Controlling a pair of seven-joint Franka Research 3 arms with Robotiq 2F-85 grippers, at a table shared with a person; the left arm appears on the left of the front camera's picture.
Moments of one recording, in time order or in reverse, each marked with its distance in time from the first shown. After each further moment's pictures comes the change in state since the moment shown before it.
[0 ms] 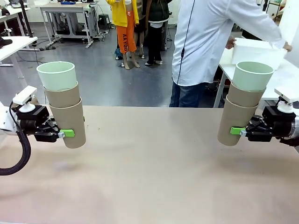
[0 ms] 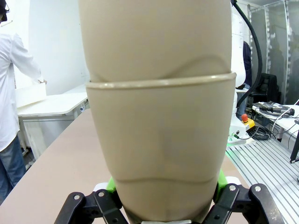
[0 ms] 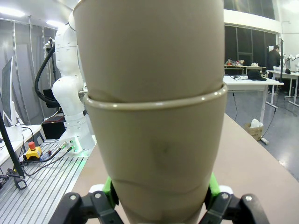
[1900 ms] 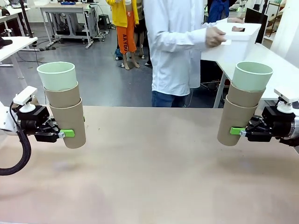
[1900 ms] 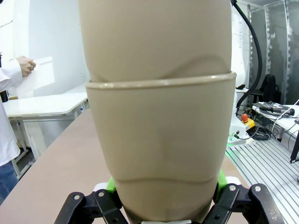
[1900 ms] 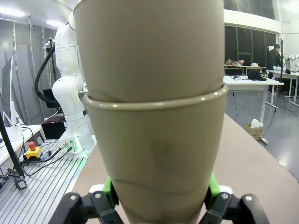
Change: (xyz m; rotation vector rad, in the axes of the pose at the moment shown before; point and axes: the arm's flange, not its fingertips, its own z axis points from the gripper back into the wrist) left arm 0.000 0.000 0.000 0.000 0.000 0.000; right arm 0.000 0.000 0.000 0.000 0.000 0.000
